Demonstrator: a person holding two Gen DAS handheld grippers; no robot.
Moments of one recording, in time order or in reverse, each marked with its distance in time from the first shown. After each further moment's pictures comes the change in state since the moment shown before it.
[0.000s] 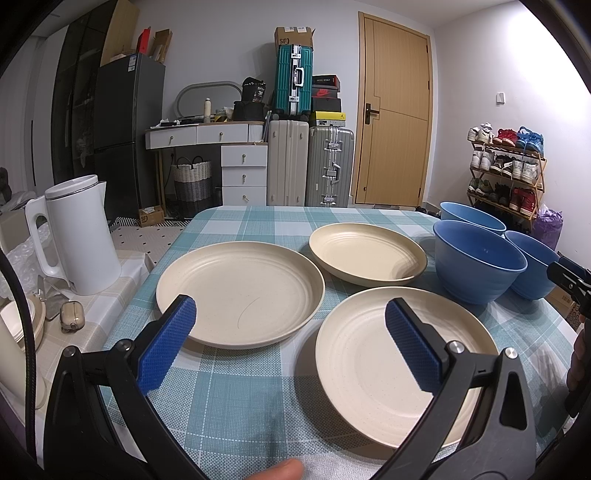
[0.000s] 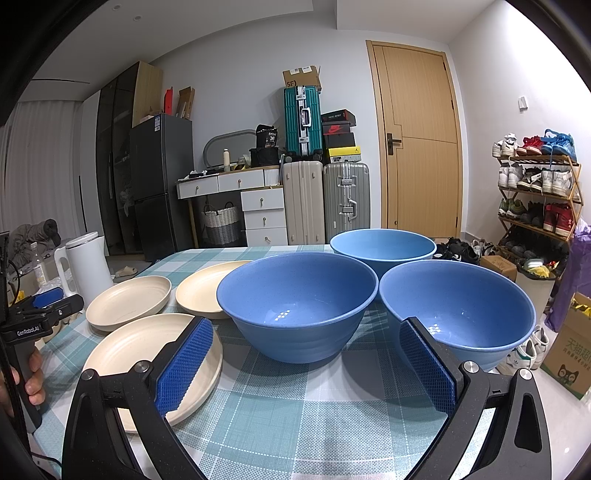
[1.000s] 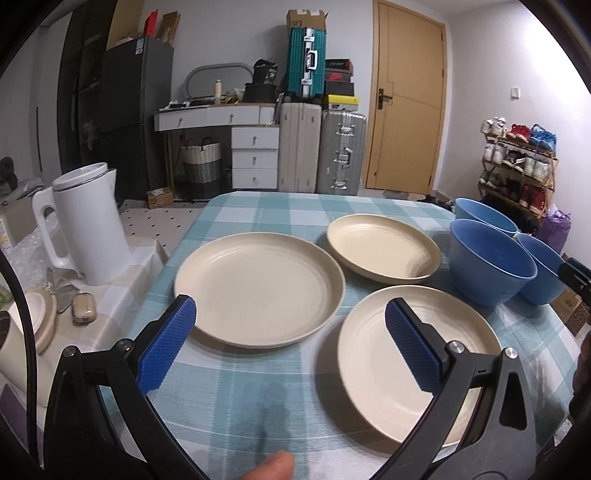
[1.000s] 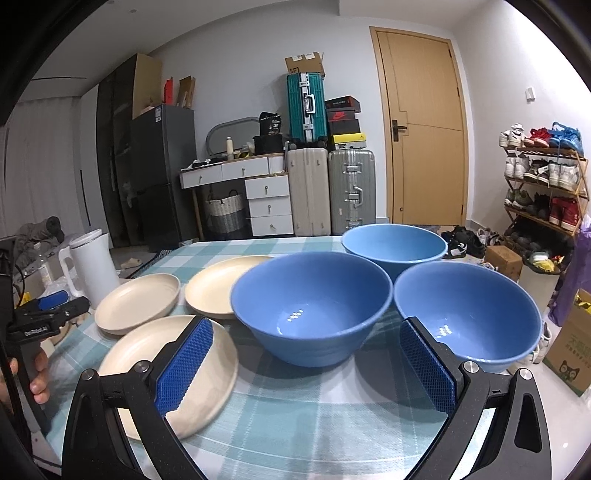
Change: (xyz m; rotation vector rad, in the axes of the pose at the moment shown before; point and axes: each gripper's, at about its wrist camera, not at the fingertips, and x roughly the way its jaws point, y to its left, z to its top) left arm 0.005 0.017 0.021 -0.029 0.092 0.045; right arm 0.001 0.013 0.028 0.007 0.066 0.034
